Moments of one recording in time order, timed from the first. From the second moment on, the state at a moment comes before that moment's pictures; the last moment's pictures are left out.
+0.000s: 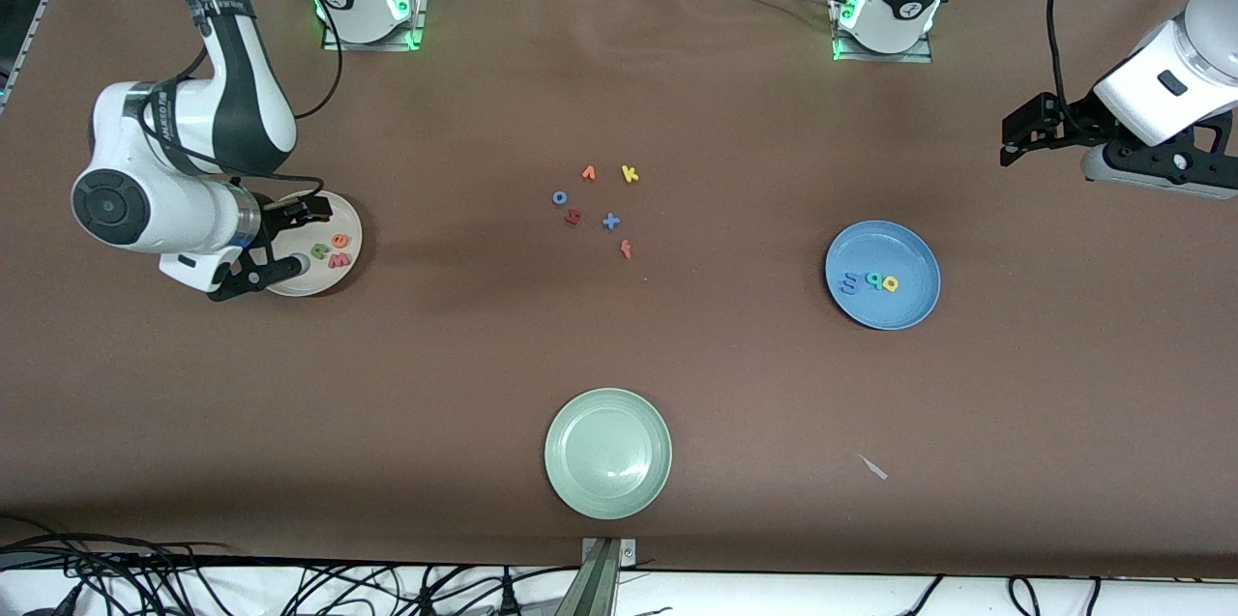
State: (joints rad) left arm 0.00 0.00 -0.08 -1.62 -0.02 1.58 0.08; right arm 0.30 0.30 -0.22 -1.80 0.04 1.73 -0.26
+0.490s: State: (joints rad) left arm 0.00 0.00 -0.08 -1.62 -0.02 1.58 0.08; right arm 0.25 0.17 -0.14 -1.68 0.03 1.51 -0.20
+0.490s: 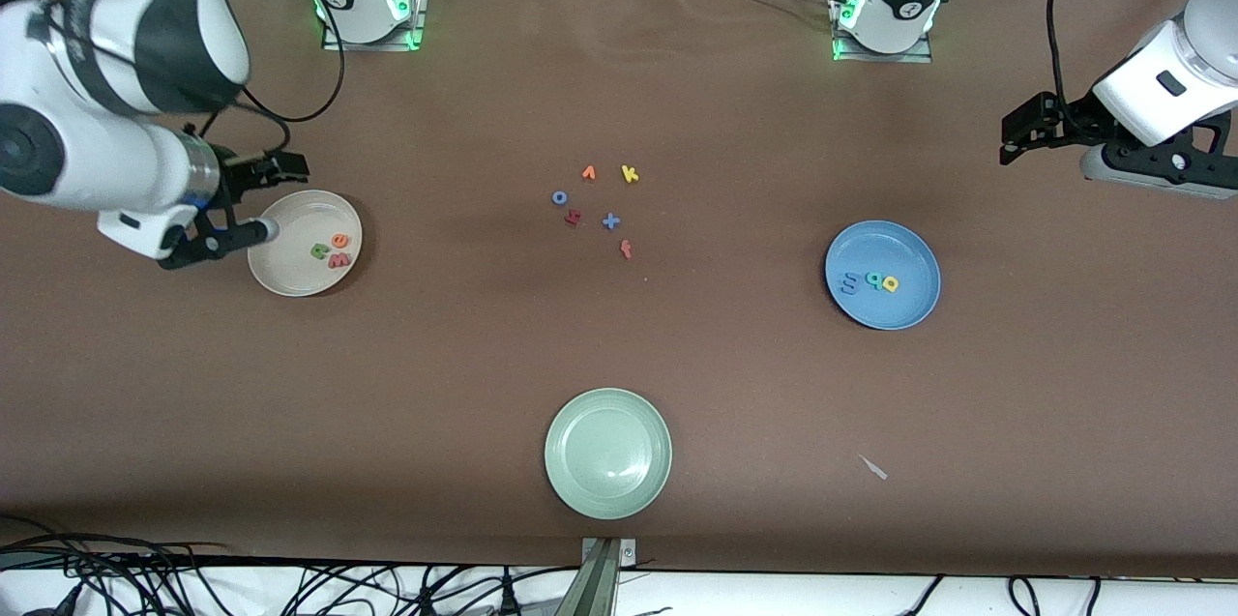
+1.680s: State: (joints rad) left arm 0.00 0.00 -0.08 -1.62 -0.02 1.57 0.08; right arm 0.10 -0.01 -0.06 -1.67 -0.02 1.48 0.06
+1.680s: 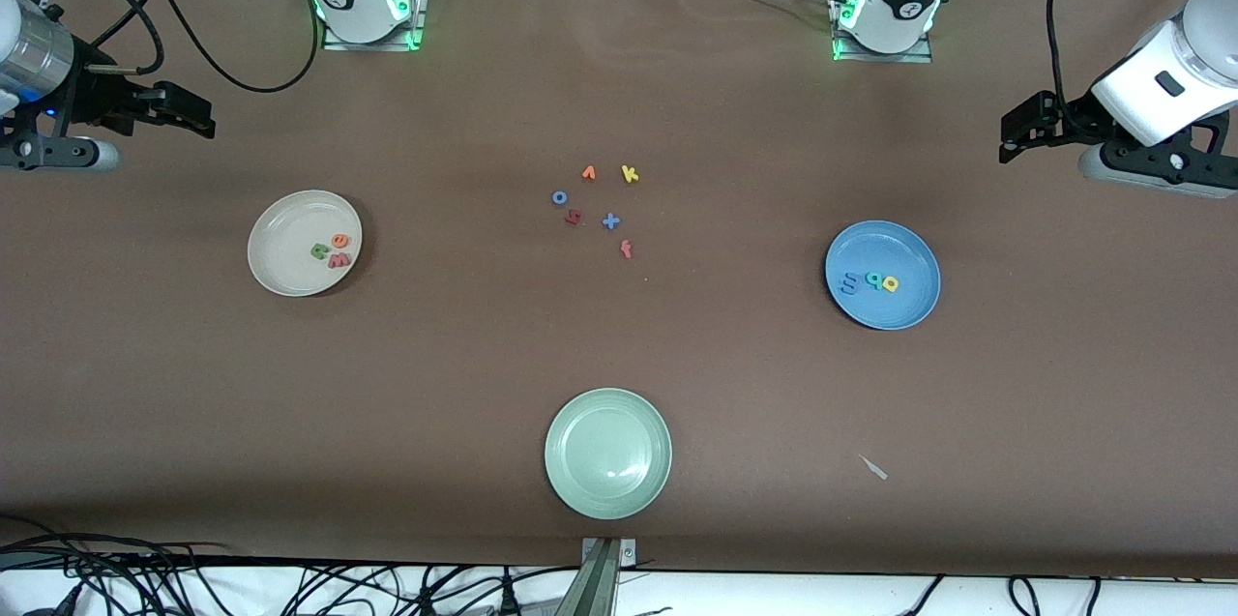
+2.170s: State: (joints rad) left arm 0.00 0.00 -0.08 -1.62 -0.02 1.57 0.08; right arm 0.09 -0.01 -0.06 -1.67 -0.02 1.51 0.06
